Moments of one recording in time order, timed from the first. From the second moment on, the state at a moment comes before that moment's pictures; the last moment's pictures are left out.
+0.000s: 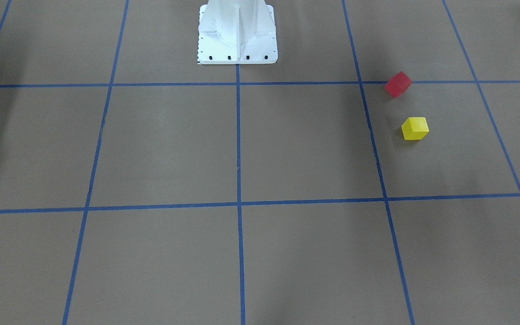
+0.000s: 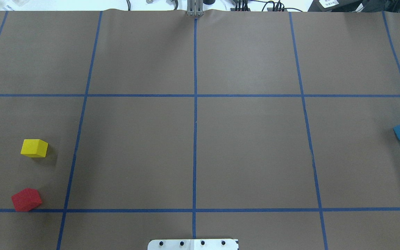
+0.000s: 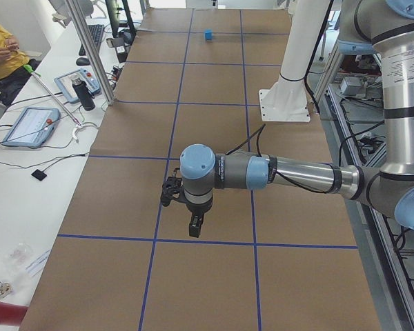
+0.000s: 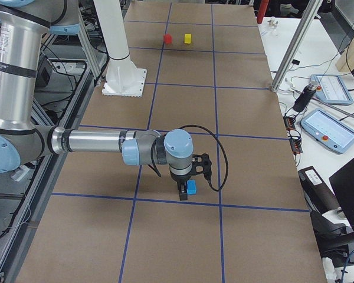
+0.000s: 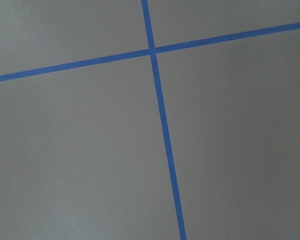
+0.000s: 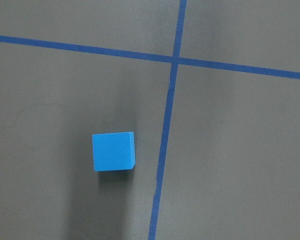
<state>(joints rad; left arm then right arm) -1.58 -1.40 -1.88 -1.46 -2.33 0.17 1.56 -1.79 1.82 -1.50 2.36 -0.05</state>
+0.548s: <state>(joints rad) -1.58 -1.41 -1.93 -1.46 -2.34 0.17 1.56 -1.78 1.82 -1.44 2.35 -0.05</state>
